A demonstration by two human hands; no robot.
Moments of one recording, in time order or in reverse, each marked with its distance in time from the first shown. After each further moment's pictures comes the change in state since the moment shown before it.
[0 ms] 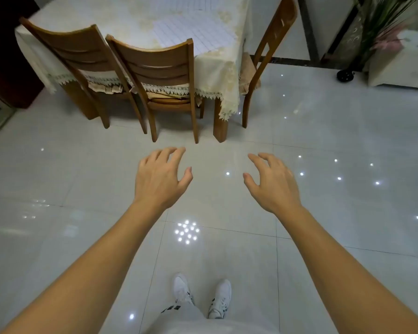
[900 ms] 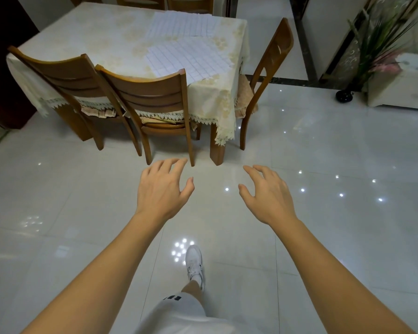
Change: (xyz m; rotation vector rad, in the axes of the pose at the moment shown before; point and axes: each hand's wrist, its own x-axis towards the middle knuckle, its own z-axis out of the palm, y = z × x) left_hand 0.135 0.020 0.028 0.017 0.012 0.000; right_hand 0.134 0.035 -0.002 0.021 -0.007 -0.009
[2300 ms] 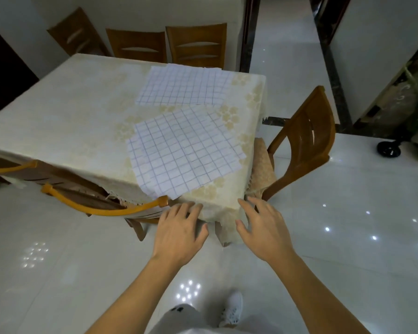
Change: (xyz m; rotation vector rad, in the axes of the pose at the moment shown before) left_hand 0.527 -0.012 0.110 -0.004 -0.088 -0.014; right_hand 0.564 0.062 0.008 0.018 -0.026 -0.150
